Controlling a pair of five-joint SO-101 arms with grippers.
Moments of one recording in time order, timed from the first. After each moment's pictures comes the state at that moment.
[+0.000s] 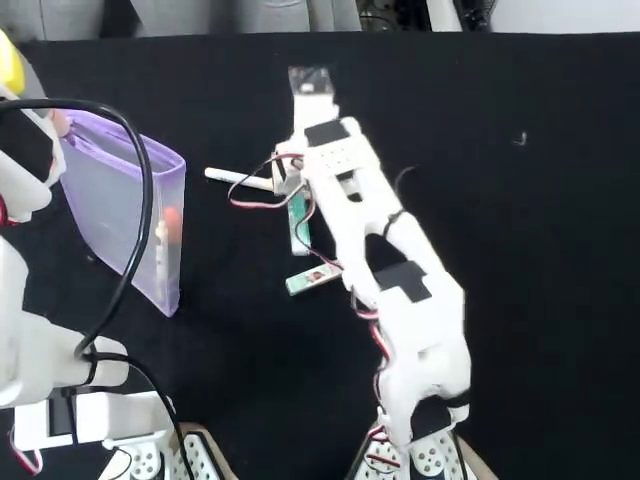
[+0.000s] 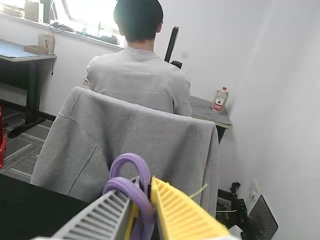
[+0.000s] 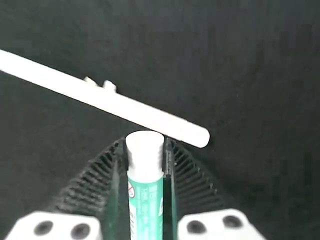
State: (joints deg) left arm -14.5 -6.8 -86.5 100.7 12.9; right arm -20.7 31.7 -18.1 66.9 -14.8
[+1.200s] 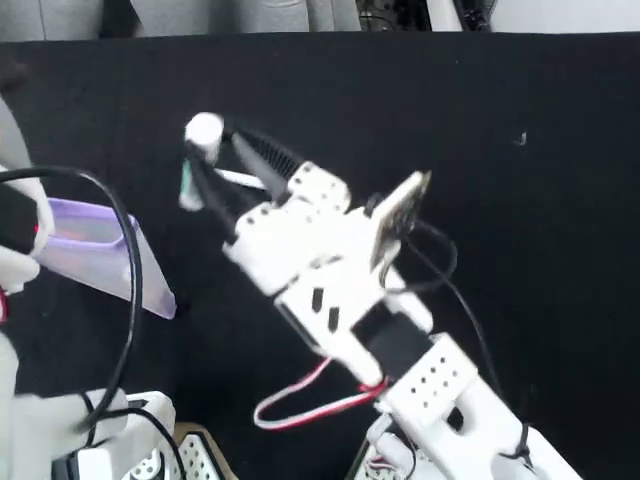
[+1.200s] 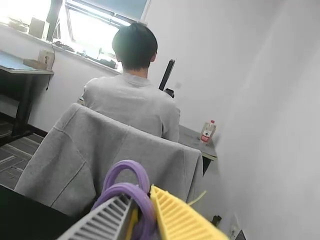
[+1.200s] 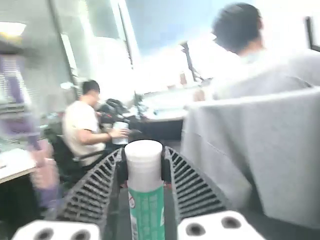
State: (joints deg) left arm -14.7 -18.9 -78.0 100.7 19.6; right arm -42.2 -55.5 53.4 -5.0 -12.0
